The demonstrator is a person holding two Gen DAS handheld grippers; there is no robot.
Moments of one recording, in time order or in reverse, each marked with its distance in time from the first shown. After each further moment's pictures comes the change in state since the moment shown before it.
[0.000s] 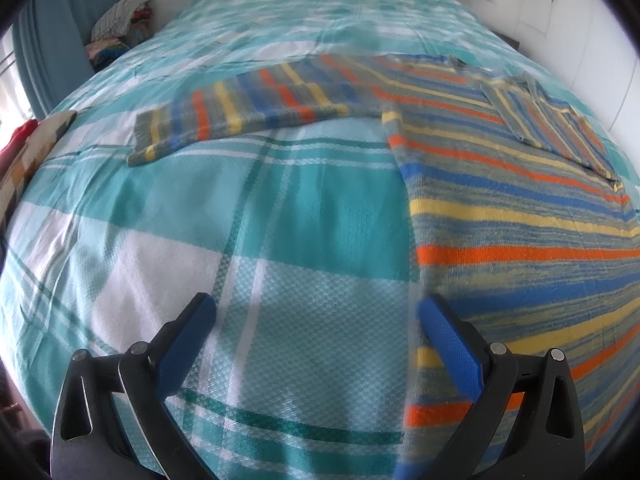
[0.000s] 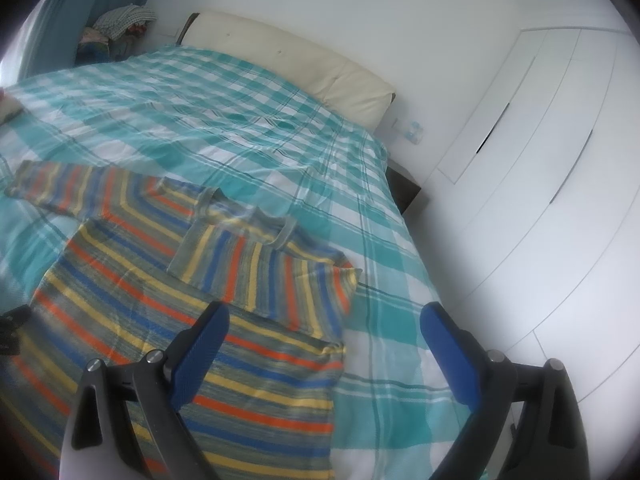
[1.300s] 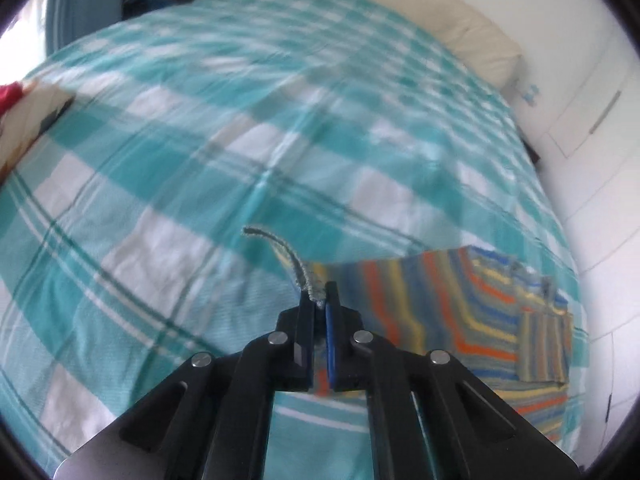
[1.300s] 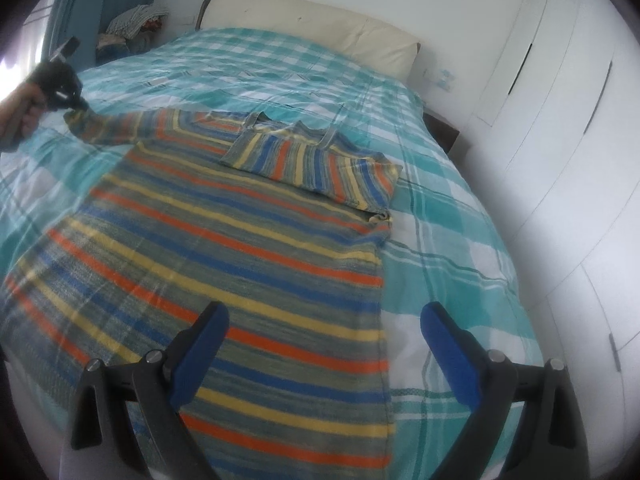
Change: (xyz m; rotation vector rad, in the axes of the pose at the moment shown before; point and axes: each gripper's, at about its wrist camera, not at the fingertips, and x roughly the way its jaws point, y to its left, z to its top) left arm 0.014 0.149 0.178 -0.300 -0.053 -0.223; right arm -0.032 -0.011 -0.127 0.108 0.125 0.201
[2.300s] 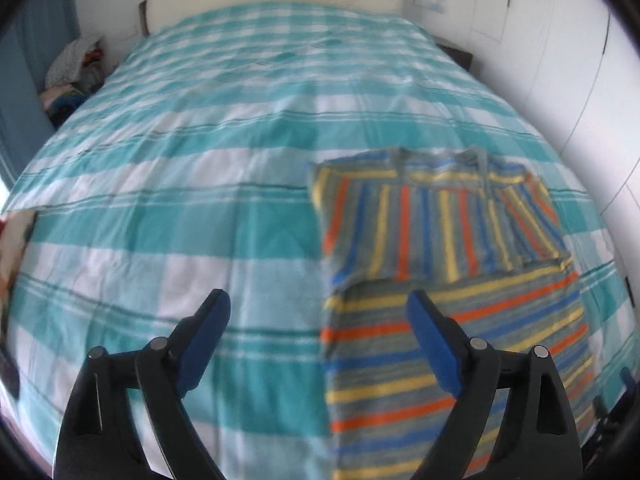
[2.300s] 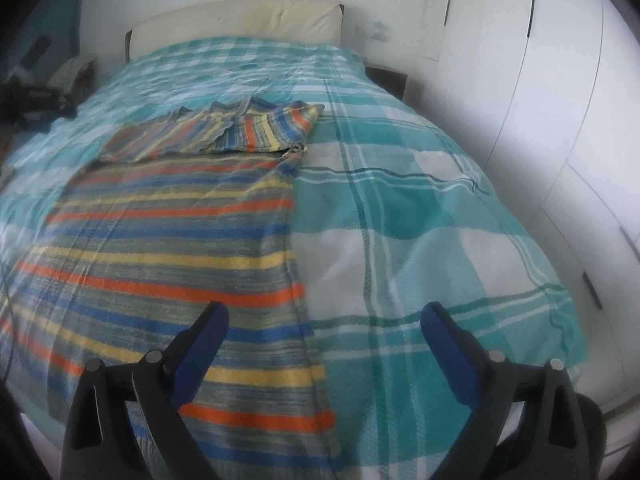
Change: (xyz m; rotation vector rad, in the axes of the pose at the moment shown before) left arm -0.037 -0.150 -0.101 0.408 0.030 0.094; right arm 0.024 -0.073 -0.059 0.285 0.067 -0.018
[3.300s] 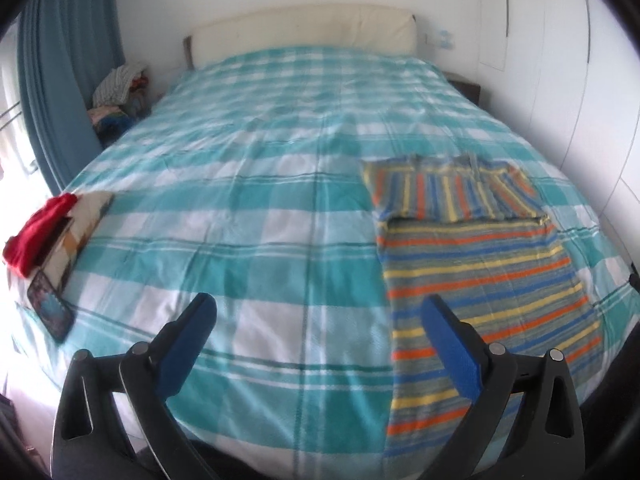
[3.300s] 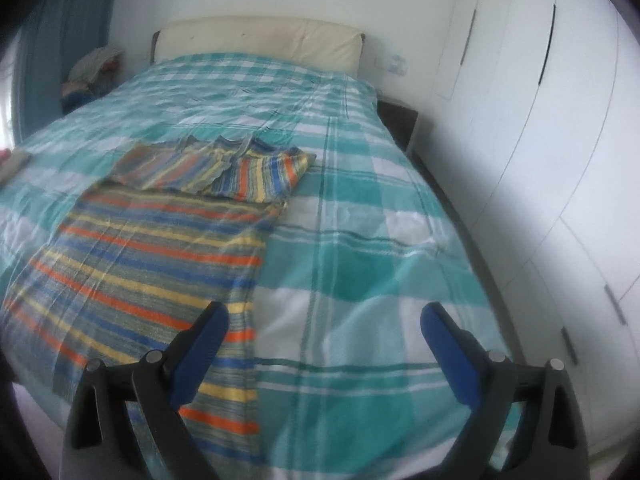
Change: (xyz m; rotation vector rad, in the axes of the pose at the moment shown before) left arm -0.140 0.044 -0.112 -0.001 -0.165 0.074; right arm -0.061 -0.041 0.046 -0.193 -0.084 0.012
